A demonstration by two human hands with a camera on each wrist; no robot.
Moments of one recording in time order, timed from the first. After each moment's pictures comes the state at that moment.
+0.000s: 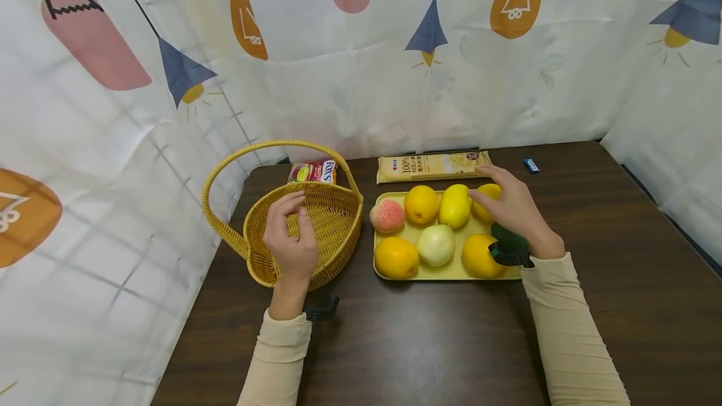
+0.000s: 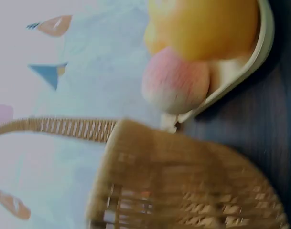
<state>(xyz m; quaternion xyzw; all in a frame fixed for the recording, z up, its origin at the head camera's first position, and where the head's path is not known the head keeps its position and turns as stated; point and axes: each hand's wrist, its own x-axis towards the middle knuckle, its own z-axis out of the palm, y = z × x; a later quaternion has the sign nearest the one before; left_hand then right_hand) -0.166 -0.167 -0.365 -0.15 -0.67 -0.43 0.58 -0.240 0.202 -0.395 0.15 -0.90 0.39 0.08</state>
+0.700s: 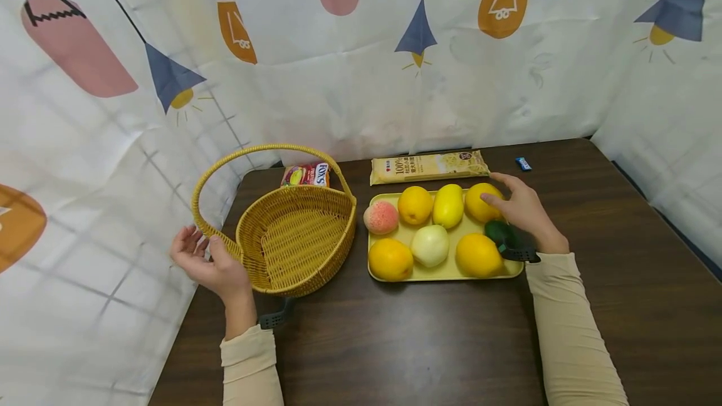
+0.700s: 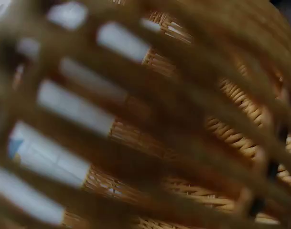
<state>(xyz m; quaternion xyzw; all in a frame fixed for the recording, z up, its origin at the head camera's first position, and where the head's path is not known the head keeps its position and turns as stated) -0.160 -0.264 -0.398 0.06 -0.57 -0.56 0.60 -0.250 0.240 -0.419 0.08 -0.92 0.38 0.01</state>
